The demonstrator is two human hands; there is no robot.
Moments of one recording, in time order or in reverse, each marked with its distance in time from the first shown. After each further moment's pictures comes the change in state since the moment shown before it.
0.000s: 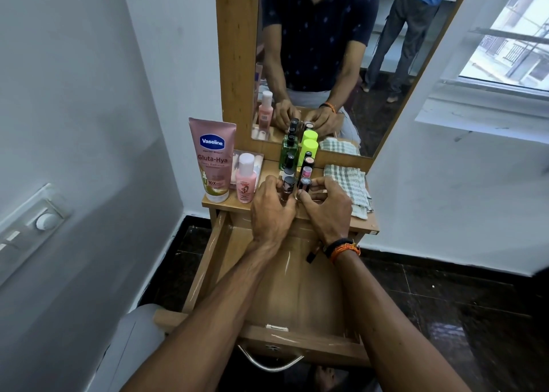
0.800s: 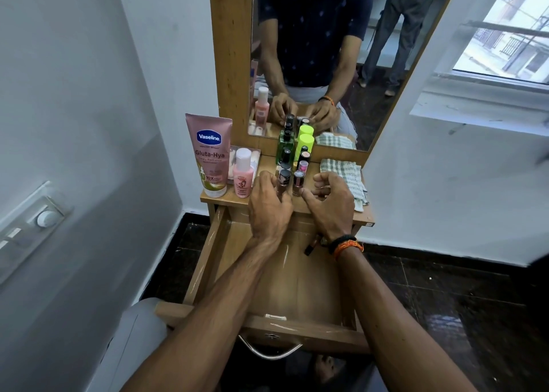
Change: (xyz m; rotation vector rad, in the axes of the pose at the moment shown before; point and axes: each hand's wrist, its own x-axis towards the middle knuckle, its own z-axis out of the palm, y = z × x) left_hand -0.008 0.009 -0.003 0.027 0.034 -0.027; right_hand -0.007 0.002 -0.014 0.007 -0.006 0.008
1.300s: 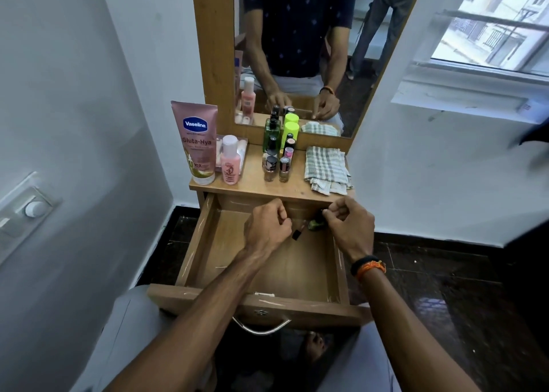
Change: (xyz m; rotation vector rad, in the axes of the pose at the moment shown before) left_hand -0.056 -0.013 -0.004 0.183 -0.385 -0.009; right_hand -0.058 0.043 -0.061 -0.103 -0.027 0.154
